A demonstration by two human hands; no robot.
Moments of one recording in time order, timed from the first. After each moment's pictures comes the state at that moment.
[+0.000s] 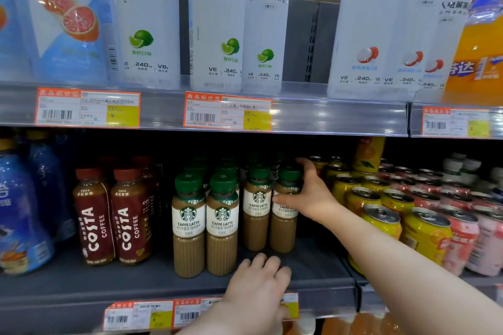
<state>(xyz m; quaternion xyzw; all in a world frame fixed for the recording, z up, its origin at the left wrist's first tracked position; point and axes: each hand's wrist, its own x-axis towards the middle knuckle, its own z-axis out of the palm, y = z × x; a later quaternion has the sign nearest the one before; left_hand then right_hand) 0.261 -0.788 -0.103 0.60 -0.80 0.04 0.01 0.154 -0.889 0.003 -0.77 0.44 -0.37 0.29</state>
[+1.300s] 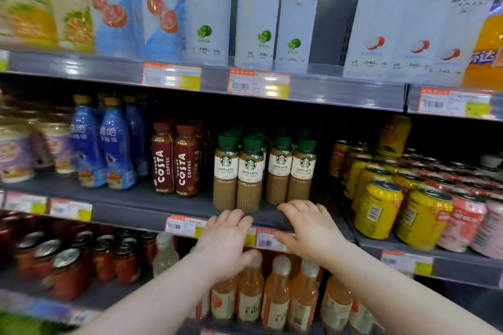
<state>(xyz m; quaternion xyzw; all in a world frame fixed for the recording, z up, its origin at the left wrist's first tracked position) 0.285 -0.686 -0.099 0.75 -0.65 0.09 0.08 0.125 -0.788 -0.069 -0.93 0.36 -0.09 -0.05</state>
